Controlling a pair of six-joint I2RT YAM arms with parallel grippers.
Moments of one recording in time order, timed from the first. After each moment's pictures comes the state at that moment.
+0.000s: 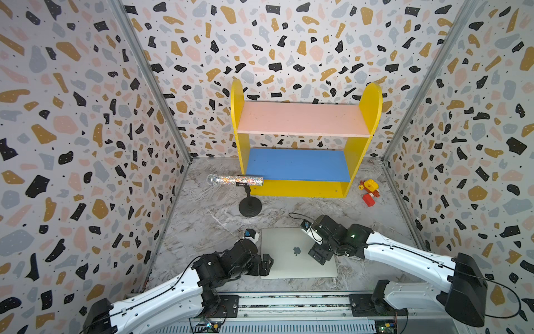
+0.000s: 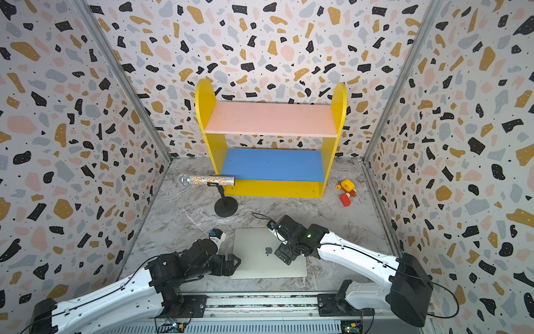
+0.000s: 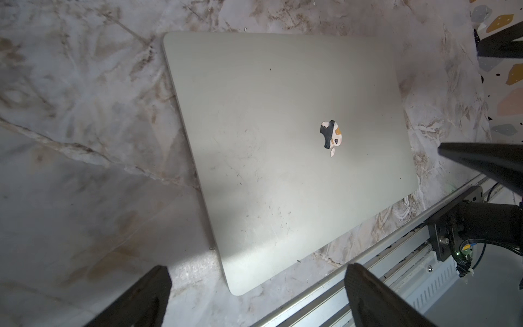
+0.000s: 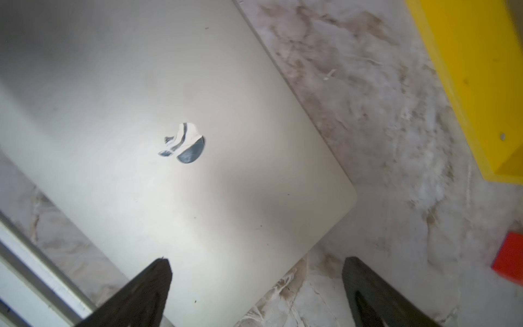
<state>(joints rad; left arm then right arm) -0.96 0.74 0.47 -0.63 -0.02 -0.80 0.94 1.19 0.84 -0.76 0.20 -0.02</state>
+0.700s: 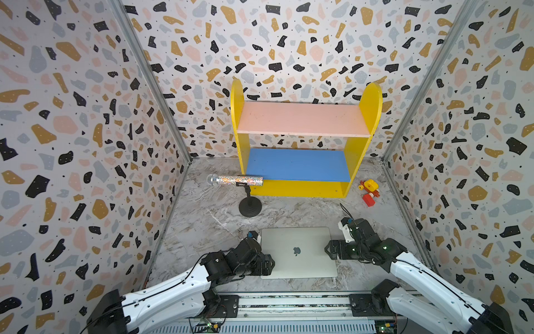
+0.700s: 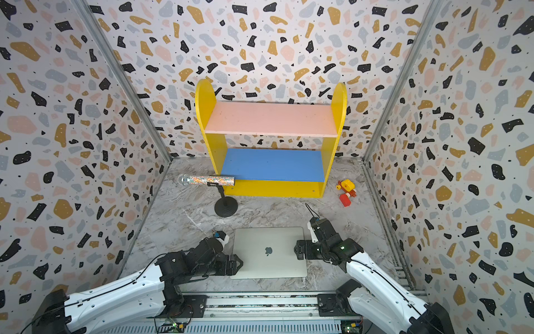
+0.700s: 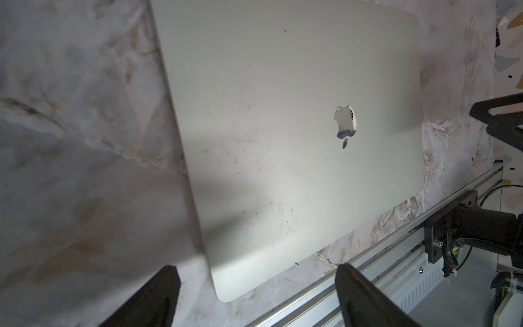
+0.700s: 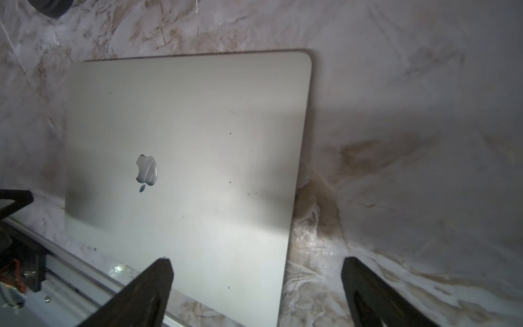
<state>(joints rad) -0.93 0.83 0.42 -0.55 0.07 -0.88 0.53 0.87 0.50 -0.66 -0.24 0.52</state>
